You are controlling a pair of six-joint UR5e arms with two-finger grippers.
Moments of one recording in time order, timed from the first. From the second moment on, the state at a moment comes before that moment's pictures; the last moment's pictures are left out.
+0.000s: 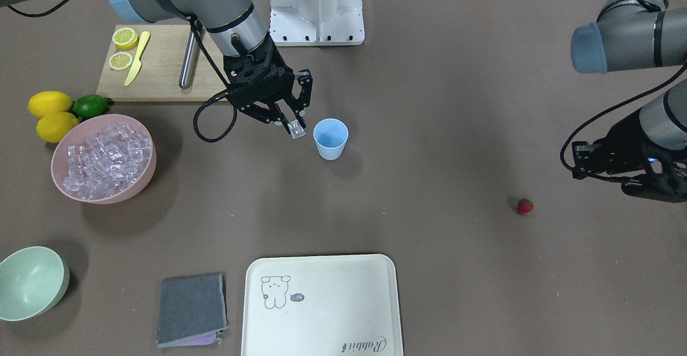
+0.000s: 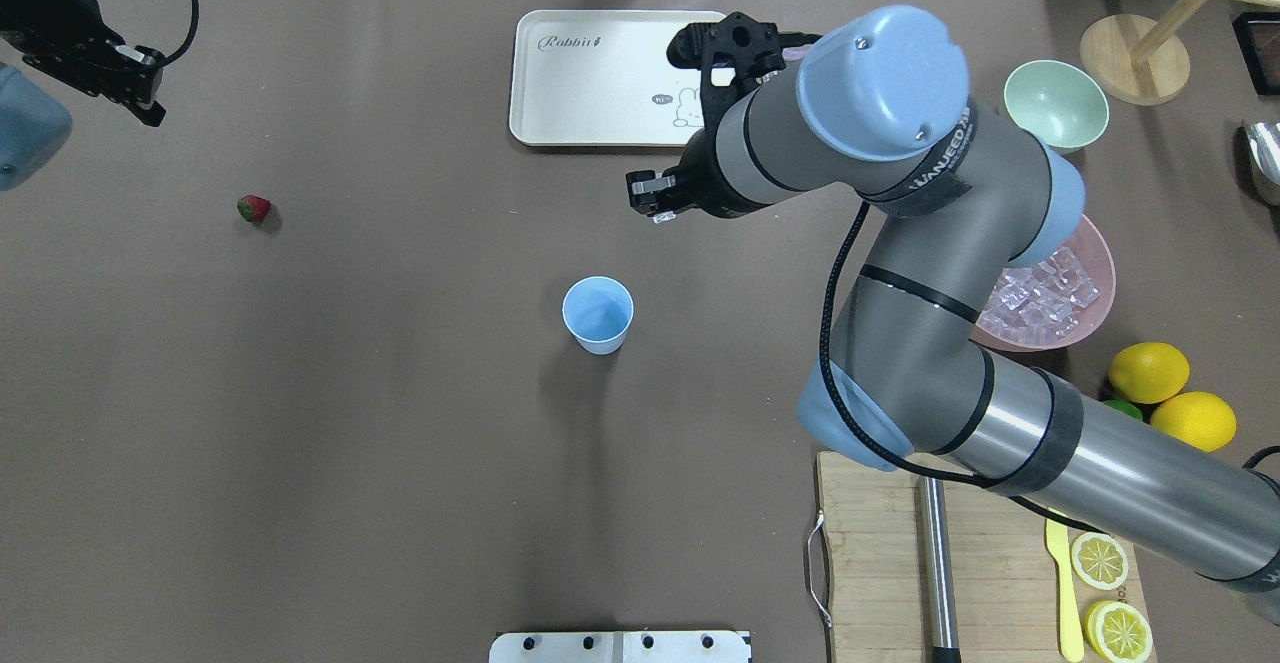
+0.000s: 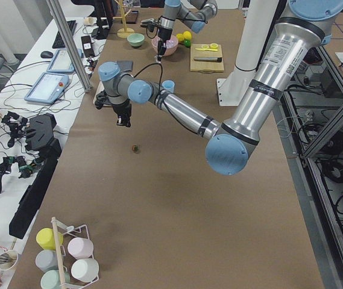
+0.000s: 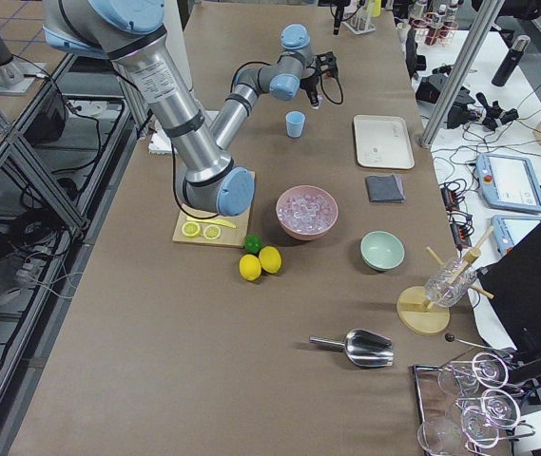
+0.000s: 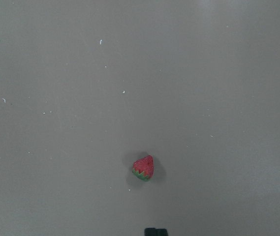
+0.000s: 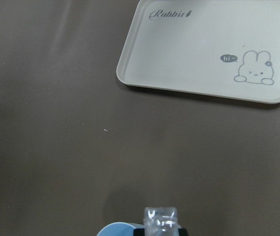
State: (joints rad) left arm -1.19 -2.02 -1.63 -1.43 -2.35 -0.35; right arm 0.62 -0.89 1.79 -1.34 1.86 1.03
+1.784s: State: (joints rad) left arm -1.19 -2.00 -1.63 -1.50 -2.34 -0.48; right arm 0.48 -0.85 1.64 -1.22 1.78 1.02
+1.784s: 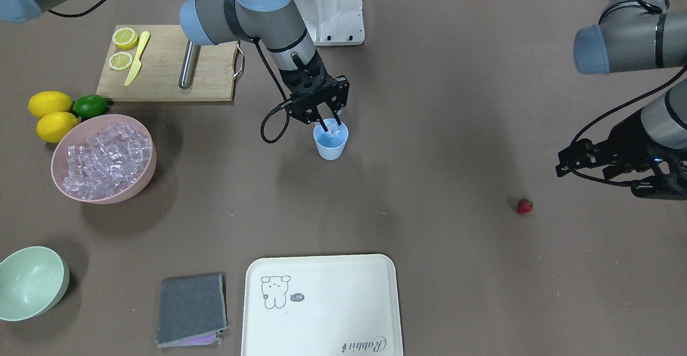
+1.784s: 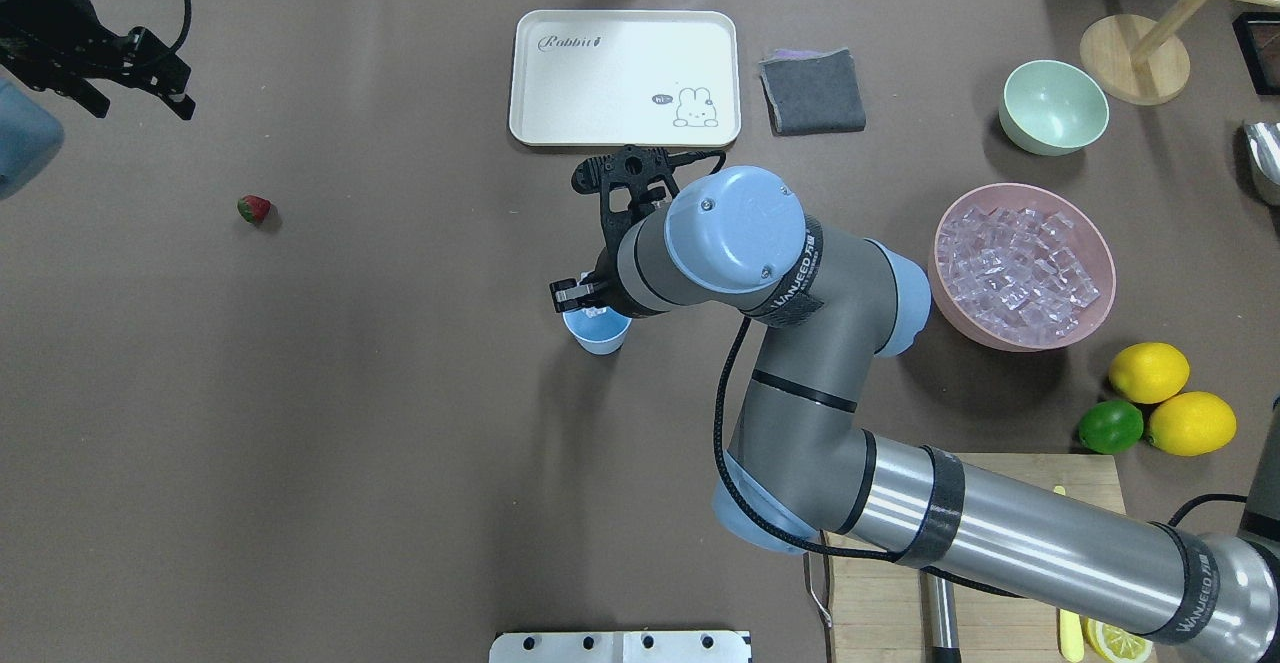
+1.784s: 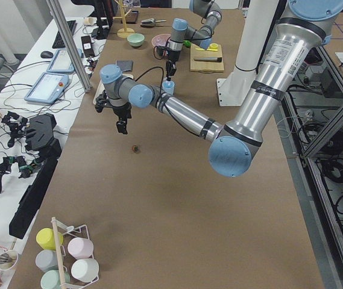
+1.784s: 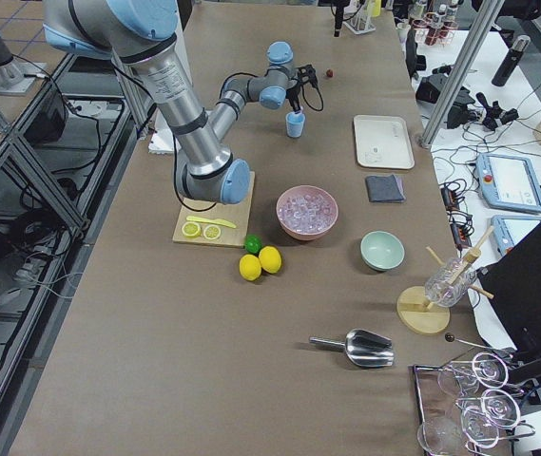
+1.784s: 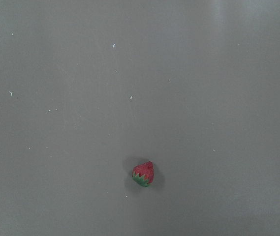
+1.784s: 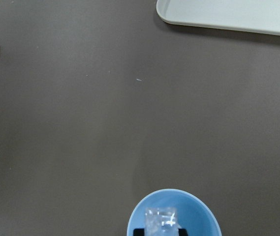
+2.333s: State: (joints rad) left arm -1.19 -1.98 -1.63 -1.50 -2.34 -0.48; right arm 0.54 -0.87 1.67 -1.23 1.84 1.00
